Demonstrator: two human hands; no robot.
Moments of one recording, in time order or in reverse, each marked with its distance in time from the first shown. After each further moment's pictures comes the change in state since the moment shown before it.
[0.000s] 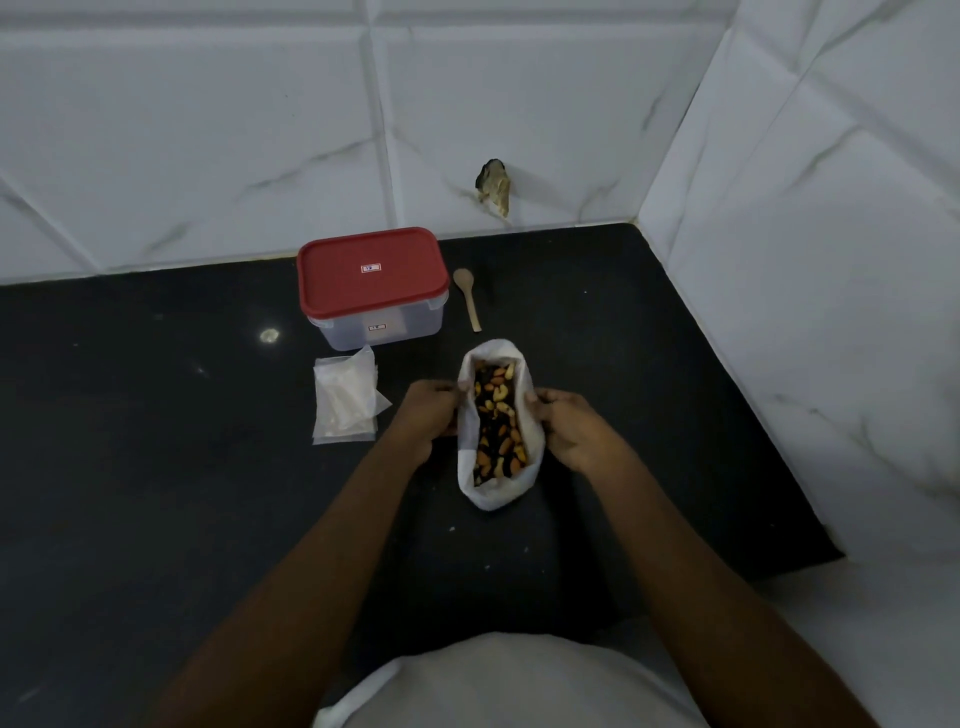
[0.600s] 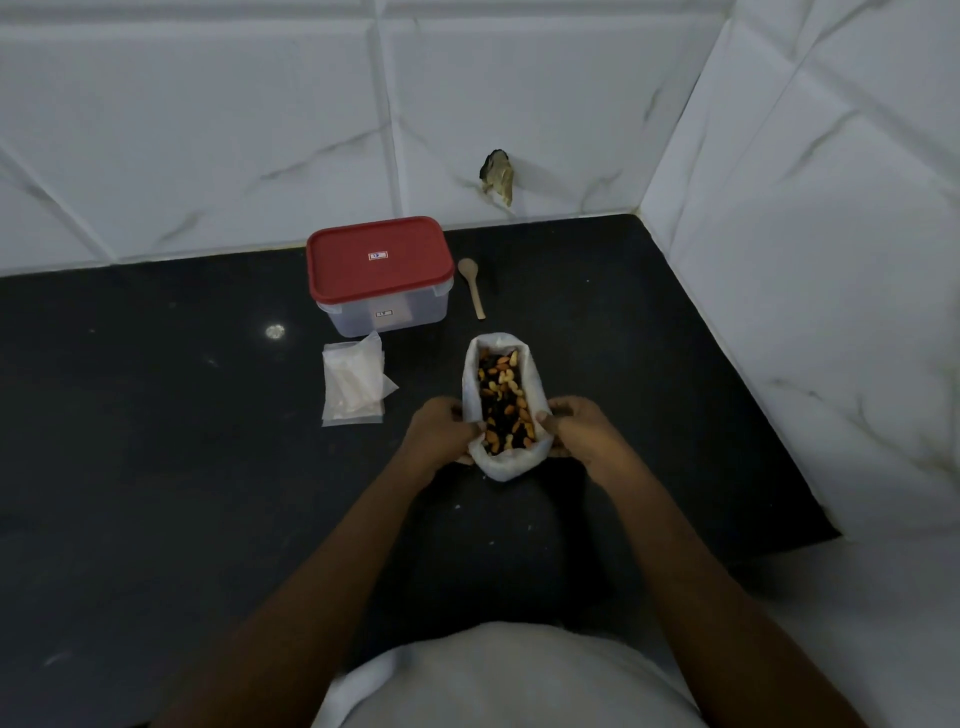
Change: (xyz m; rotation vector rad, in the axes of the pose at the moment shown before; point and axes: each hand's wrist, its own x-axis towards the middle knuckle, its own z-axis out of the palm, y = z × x) left_hand -0.042 -0.029 0.003 0.289 -0.051 0.118; right_hand -0.026 0.023 -0.011 -0.360 0.144 -0.069
